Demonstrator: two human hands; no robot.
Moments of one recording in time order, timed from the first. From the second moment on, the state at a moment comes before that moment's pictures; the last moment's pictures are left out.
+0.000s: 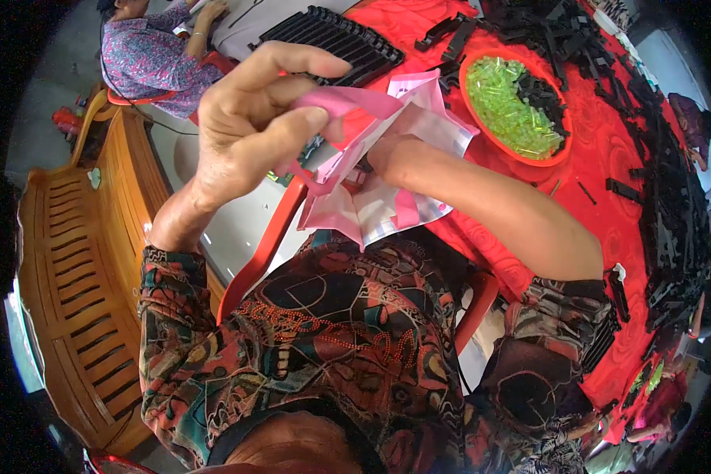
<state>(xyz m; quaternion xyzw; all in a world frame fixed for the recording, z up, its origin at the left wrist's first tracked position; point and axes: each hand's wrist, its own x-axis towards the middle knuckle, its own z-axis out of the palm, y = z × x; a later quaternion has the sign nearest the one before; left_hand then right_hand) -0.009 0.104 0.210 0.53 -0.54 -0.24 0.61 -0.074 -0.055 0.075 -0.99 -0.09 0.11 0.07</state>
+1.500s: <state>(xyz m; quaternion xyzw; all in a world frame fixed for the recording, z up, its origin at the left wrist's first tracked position) 0.006 0.139 0.200 0.61 -0.49 -0.20 0.59 -0.056 -0.074 0.062 -0.98 -0.12 0.16 -0.06</state>
